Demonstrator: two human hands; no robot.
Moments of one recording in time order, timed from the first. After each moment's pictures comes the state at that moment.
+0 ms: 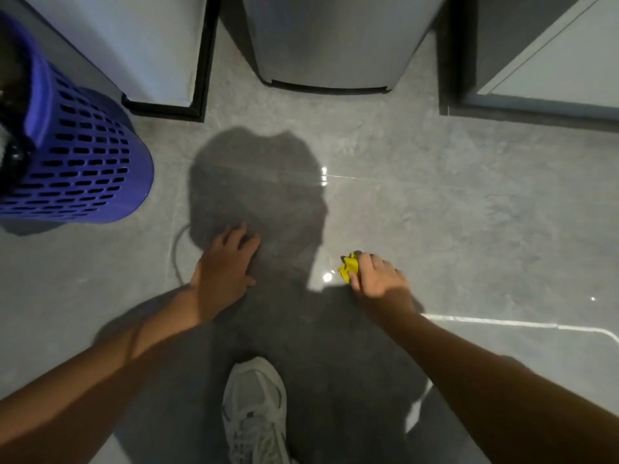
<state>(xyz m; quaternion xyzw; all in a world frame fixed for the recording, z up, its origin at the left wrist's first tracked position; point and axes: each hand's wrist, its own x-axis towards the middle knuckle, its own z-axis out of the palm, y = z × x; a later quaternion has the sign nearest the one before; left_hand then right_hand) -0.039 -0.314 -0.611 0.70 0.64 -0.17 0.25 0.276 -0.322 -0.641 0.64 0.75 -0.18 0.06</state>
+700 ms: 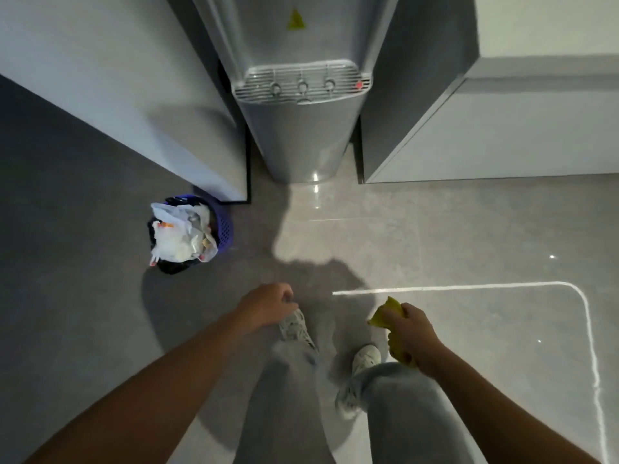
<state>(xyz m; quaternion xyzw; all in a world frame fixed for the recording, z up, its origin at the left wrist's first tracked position) 0.031 -0.314 -0.014 0.57 0.62 -0.22 0.49 0.338 -0.385 0.013 0.77 0.22 -0.59 -0.07</state>
